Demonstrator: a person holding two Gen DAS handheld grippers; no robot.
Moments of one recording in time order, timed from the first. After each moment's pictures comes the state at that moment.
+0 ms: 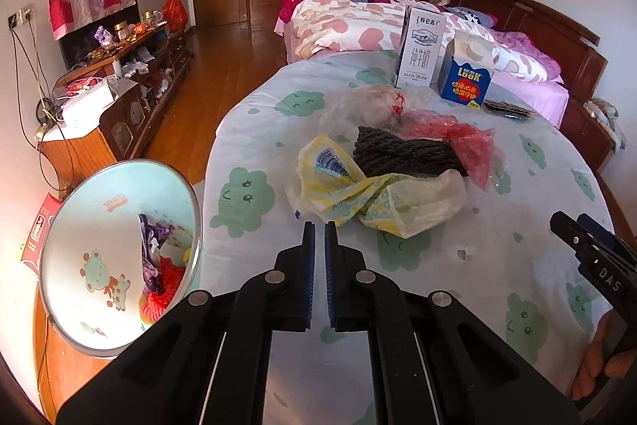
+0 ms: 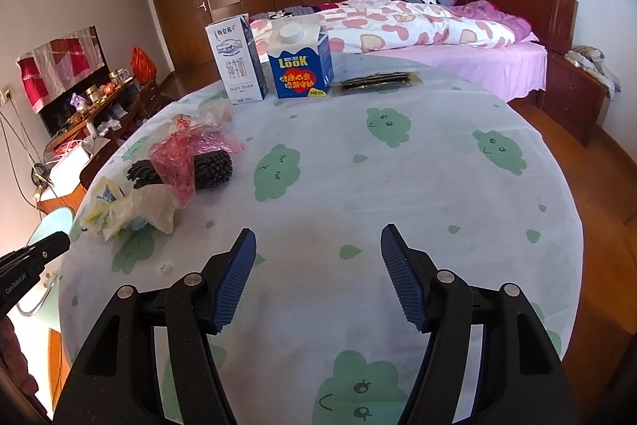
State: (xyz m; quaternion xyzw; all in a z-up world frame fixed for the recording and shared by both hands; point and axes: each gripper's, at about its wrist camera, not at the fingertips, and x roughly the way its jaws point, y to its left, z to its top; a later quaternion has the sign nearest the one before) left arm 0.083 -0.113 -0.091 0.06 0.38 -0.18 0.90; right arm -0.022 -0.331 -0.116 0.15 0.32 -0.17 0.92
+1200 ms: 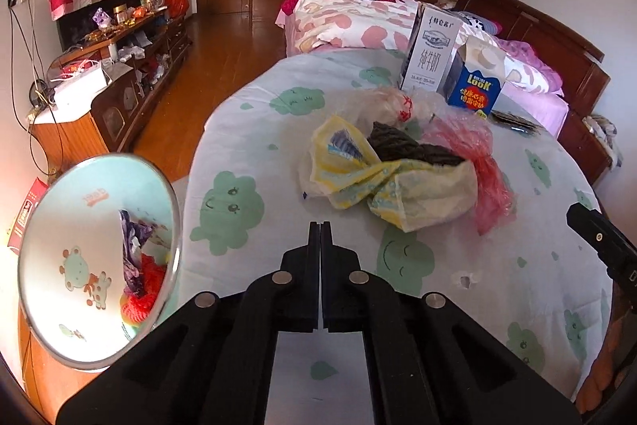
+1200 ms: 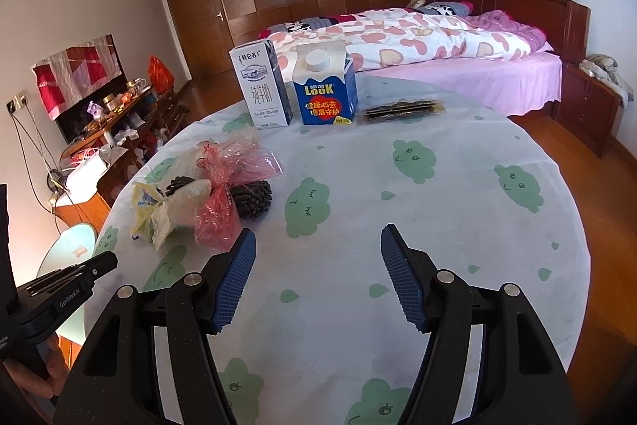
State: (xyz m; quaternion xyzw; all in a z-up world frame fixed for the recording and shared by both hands) left arm 0.107 -0.117 -0.099 0.03 0.39 -0.18 0.90; right arm -0.006 -0.330 -0.091 0.15 0.30 -0.15 0.93
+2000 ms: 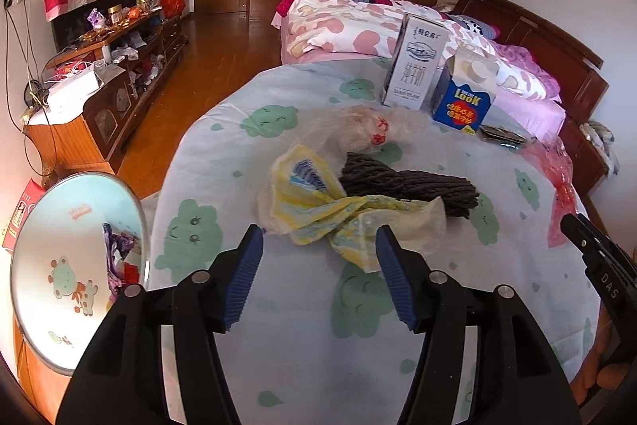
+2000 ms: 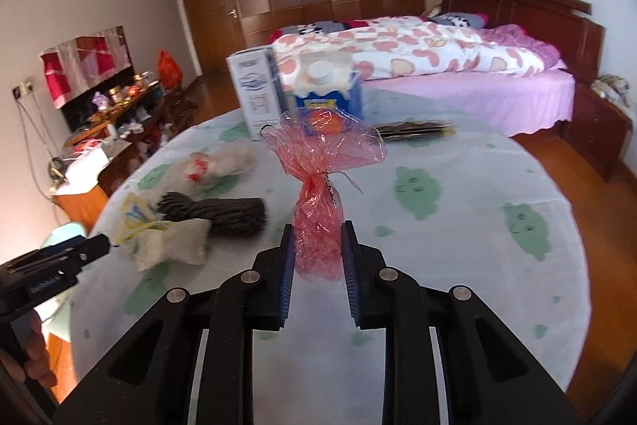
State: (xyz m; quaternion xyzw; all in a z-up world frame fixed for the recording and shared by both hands) left arm 0.118 -0.155 -0.088 0.02 0.40 -0.19 0.90; right arm 0.003 -0.358 -0.086 0.10 0.30 -0.18 0.93
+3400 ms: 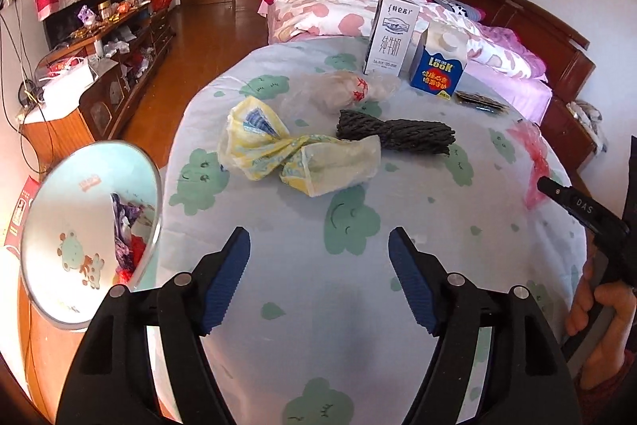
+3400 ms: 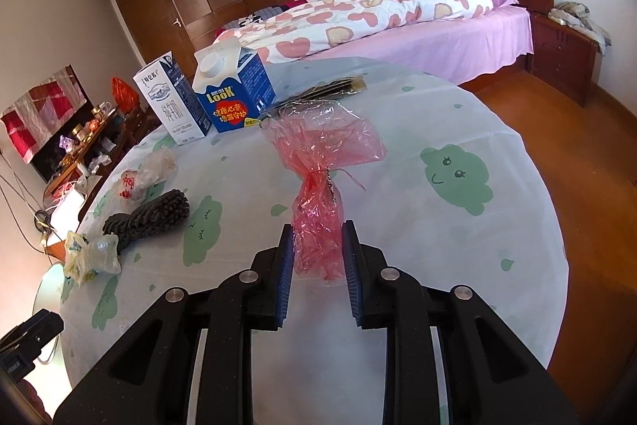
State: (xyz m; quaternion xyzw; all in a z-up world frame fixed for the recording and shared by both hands) left arm 0.072 -0.127 -0.084 0.05 0.41 -0.21 0.89; right arm -0.017 -0.425 -0.110 0.23 0.32 -0.20 0.90
